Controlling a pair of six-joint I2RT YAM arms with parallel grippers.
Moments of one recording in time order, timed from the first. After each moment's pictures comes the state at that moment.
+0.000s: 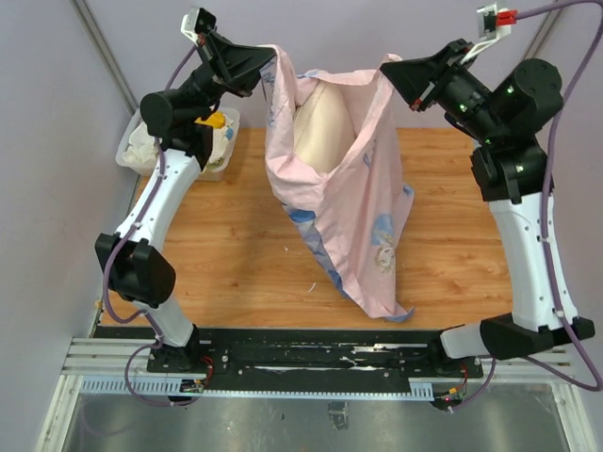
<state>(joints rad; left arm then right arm) -0.26 1.70 1.76 0.98 0.74 -2.07 0.27 1.36 1.95 -0.27 -0.47 0.44</state>
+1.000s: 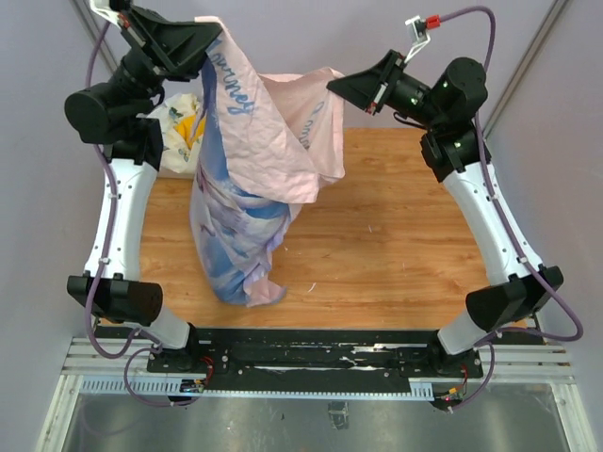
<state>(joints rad) -0.07 1.56 1.97 0.77 0.76 -1.91 0.38 1.60 1.94 0.04 -0.72 0.81</state>
